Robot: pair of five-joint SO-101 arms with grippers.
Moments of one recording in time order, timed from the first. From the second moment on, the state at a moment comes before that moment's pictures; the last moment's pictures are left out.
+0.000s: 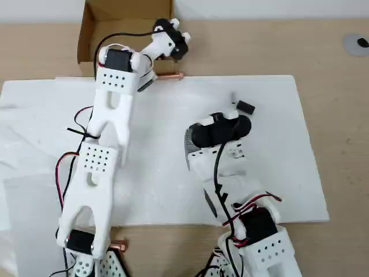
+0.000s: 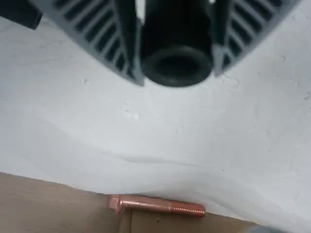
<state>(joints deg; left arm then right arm) 9.5 65.5 -92.8 97.2 -53.1 -26.4 -85.6 77.4 39.5 -12.3</state>
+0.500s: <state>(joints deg) 13.5 79.9 -92.9 71.9 -51.6 -26.4 -85.6 77.5 39.5 -12.3</state>
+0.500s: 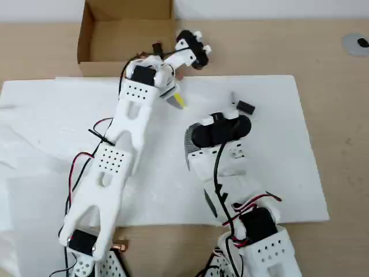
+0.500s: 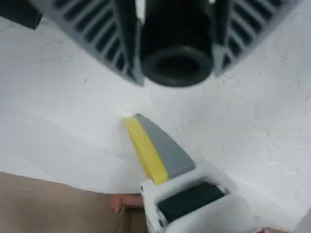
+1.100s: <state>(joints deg) 13.5 81.5 -91.8 69.7 -42.9 -26.4 -85.6 77.7 39.5 -12.3</state>
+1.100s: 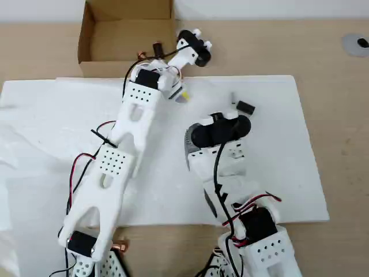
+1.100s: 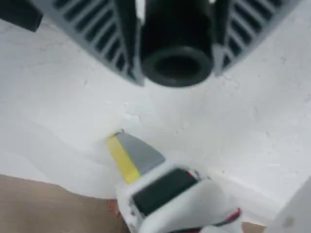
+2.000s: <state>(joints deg) 3.5 63.2 -92.8 100.0 -40.7 -26.2 -85.6 77.7 39.5 -12.3</state>
